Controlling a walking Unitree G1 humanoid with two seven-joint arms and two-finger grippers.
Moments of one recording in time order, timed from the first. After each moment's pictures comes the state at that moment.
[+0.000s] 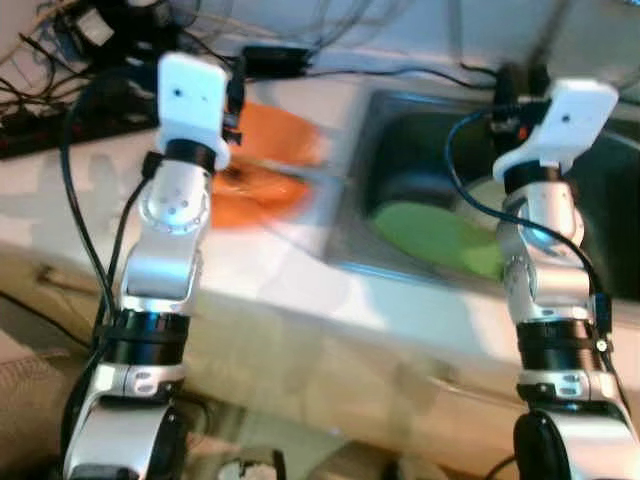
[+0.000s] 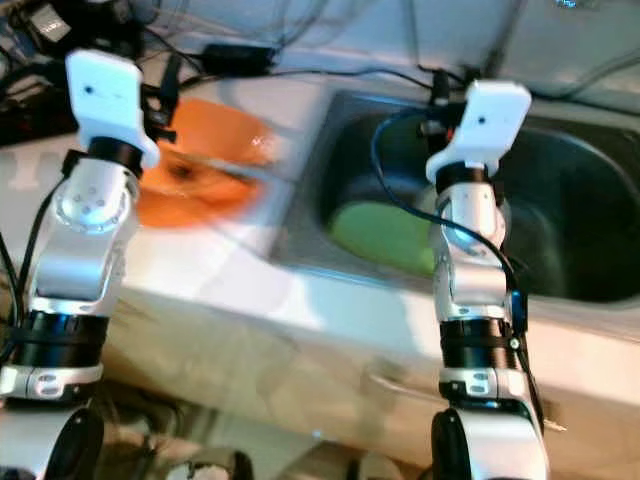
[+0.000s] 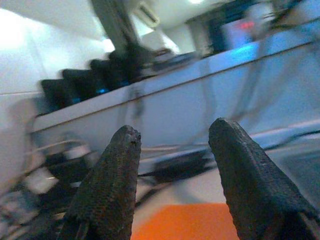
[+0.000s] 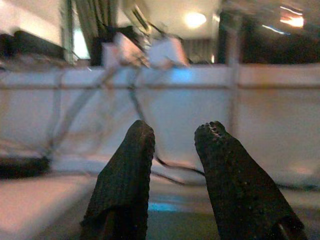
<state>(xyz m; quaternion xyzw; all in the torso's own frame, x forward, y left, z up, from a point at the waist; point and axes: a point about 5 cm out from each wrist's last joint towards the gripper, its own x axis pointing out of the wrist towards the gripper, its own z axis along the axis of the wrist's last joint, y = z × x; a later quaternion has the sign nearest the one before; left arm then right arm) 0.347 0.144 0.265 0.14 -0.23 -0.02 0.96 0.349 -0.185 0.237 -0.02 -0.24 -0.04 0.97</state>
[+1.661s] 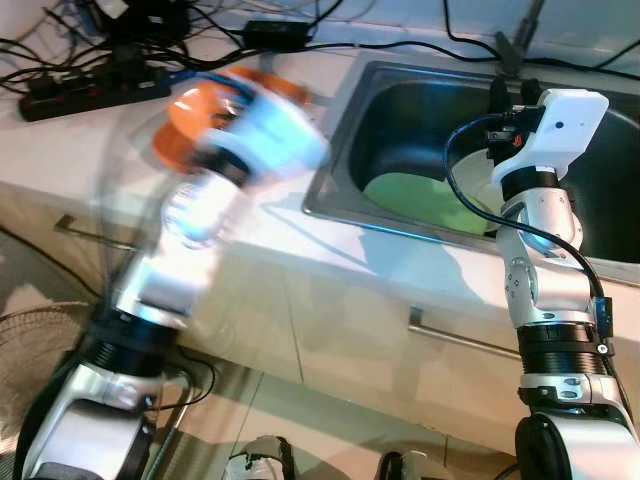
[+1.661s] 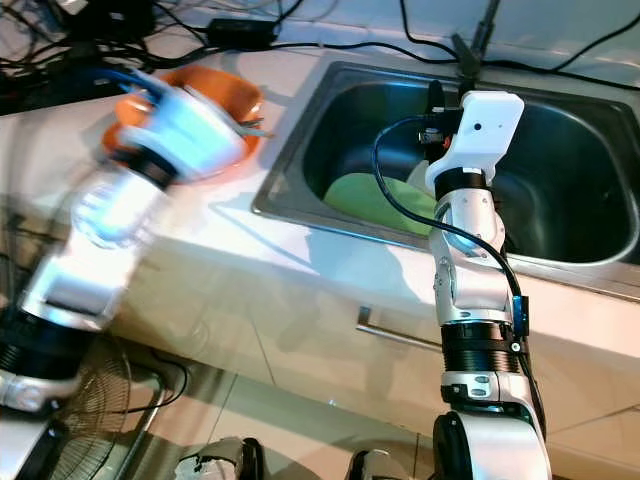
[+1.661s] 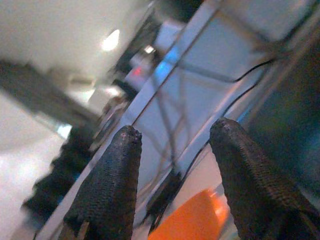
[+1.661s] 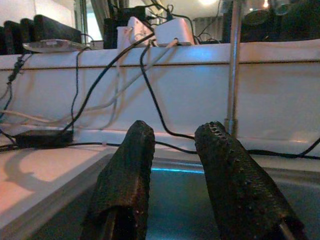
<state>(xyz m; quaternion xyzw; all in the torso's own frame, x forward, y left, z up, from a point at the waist) 0.322 0.094 0.263 0.42 -0.29 -0.18 0.84 0.352 -0.179 0.234 -0.01 -0.22 -0.02 0.97</state>
